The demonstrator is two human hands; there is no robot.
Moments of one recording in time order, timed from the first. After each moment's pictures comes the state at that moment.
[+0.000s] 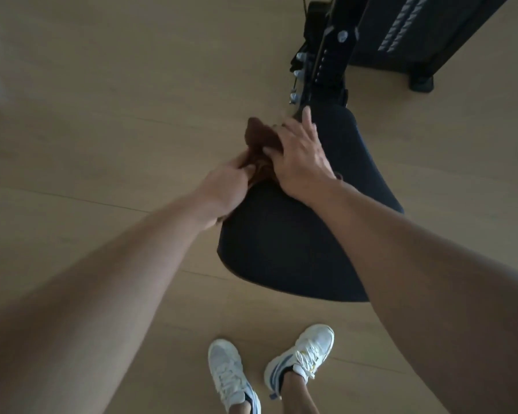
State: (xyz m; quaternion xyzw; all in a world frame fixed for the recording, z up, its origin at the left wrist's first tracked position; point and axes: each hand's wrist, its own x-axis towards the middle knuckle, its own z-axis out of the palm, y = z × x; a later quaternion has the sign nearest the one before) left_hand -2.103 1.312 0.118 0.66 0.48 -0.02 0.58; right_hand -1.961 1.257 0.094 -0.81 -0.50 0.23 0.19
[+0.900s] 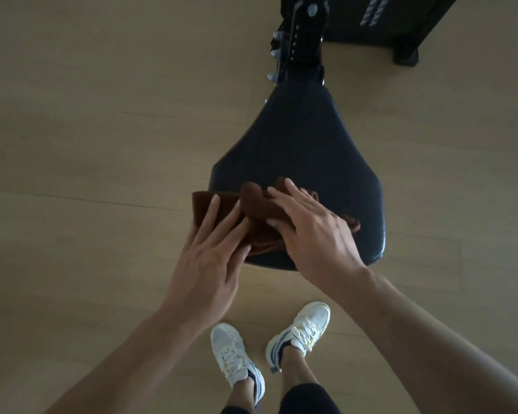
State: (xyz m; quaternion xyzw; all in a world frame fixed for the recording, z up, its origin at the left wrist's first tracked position) left_hand -2.196 1.191 0.113 0.91 0.31 0.01 0.27; right_hand -2.013 1.108 0.128 -0.81 -0.47 0.26 0.22
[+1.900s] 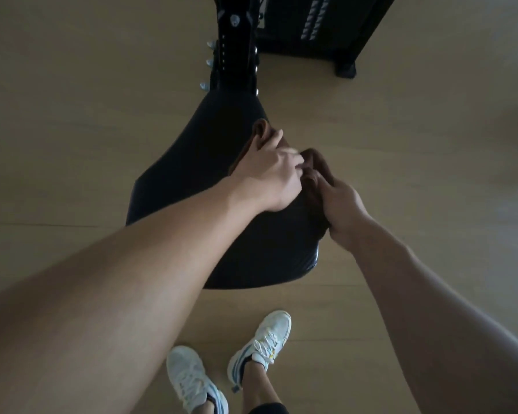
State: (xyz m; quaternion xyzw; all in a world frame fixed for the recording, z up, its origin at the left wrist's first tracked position) left_hand -1.948 1.216 0.115 0.93 0.19 -0.16 0.27; right_hand -1.868 1.079 0.082 -0.79 -0.02 0.41 0.45
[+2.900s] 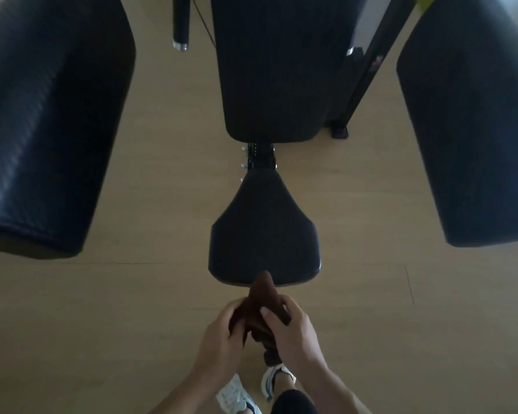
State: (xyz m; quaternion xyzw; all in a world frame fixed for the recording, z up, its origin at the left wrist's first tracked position) left_hand -2.225 1.113 0.226 0.67 0.47 -0.02 0.57; right_hand -2.107 1.016 0.246 -0.79 -0.06 0.46 0.40
